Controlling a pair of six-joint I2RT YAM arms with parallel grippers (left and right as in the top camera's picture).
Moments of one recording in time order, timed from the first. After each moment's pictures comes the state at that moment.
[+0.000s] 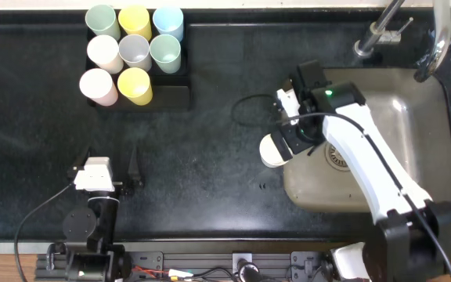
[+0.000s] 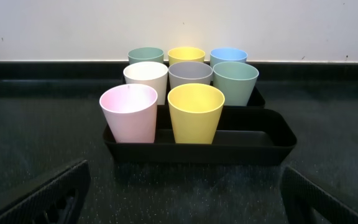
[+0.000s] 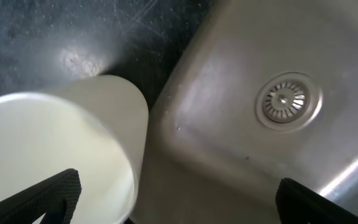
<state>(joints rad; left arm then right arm) -0.02 0.01 0.03 -0.12 -0.01 -0.02 0.30 1.63 1.25 -1.15 -0.02 -0.20</state>
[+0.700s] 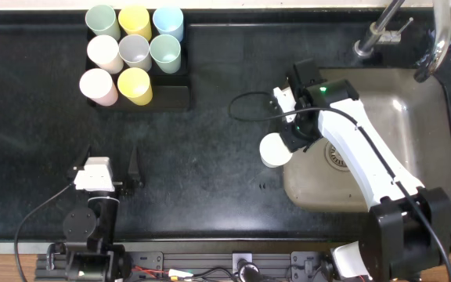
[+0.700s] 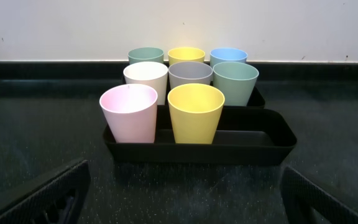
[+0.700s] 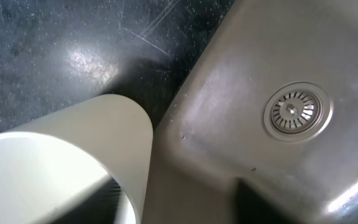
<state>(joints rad) -0.02 0.01 0.03 -0.12 -0.01 -0.02 0.30 1.66 1.25 -1.11 -0.04 -0.20</state>
